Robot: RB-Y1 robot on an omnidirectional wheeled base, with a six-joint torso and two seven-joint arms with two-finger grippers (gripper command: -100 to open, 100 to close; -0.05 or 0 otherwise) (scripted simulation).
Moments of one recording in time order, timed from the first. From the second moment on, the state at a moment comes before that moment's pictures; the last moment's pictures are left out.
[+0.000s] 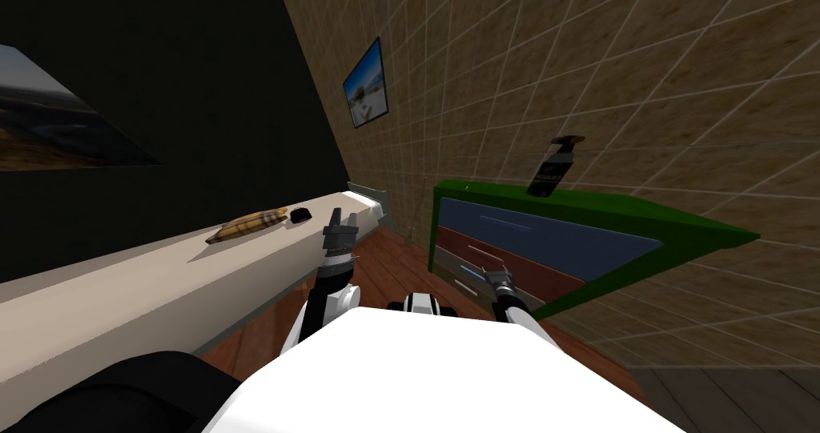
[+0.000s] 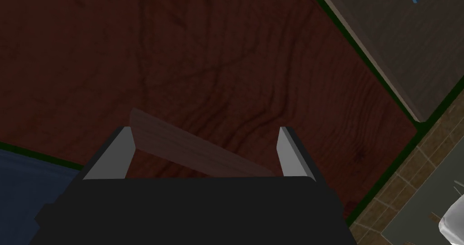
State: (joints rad) left arm 0.53 -0.02 0.01 -2.37 0.01 -0.44 0.09; right arm 0.32 -0.36 0.10 -1.46 1.53 0.34 0.17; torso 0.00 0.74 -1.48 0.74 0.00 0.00
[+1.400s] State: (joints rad) left arm 0.53 -0.02 0.01 -2.37 0.01 -0.44 0.09; right arm 0.20 -0.44 0.16 -1.16 1.93 0.60 0.24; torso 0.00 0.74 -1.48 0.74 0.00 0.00
